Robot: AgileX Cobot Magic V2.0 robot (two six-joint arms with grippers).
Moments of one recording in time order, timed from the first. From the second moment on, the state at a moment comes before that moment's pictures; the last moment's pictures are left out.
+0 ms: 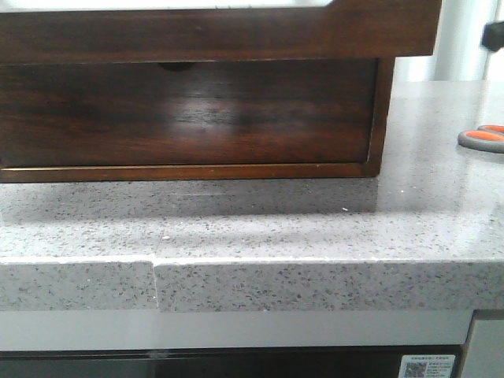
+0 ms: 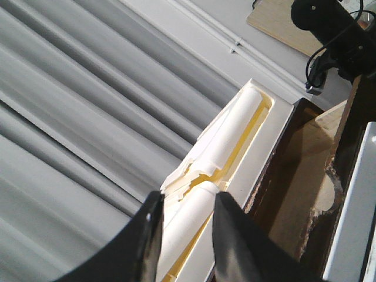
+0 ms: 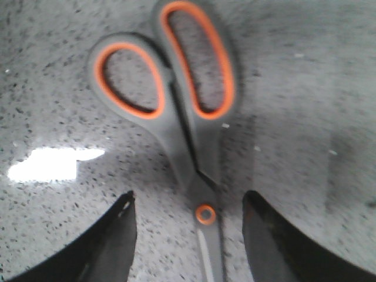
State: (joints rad) left arm -1.03 0.36 -0.61 1.23 0.26 -0.18; right arm -0.03 1.64 -1.37 -0.09 1.09 -0.01
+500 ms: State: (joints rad) left arm -1.03 0.36 -0.61 1.23 0.27 -0.18; right arm -0.03 1.73 -1.38 -0.07 1.09 -0.03
